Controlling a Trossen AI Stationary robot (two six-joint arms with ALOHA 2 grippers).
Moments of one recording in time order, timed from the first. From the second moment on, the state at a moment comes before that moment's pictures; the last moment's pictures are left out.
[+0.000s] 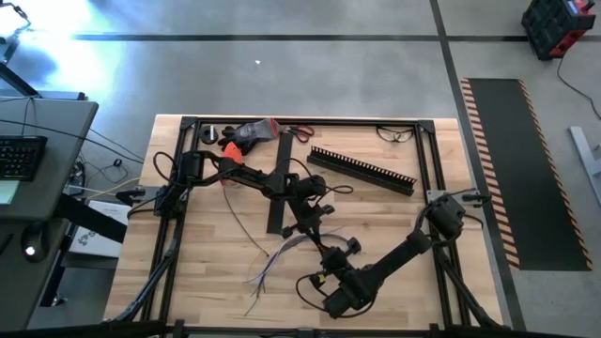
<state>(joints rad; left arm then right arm) 0.06 2.15 1.29 0.05 0.90 0.74 0.66 2.20 1.49 -0.80 1.03 1.41</state>
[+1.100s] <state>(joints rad) 0.09 2.15 1.29 0.02 0.88 0.73 0.78 2.20 1.74 -1.44 0.54 1.83</state>
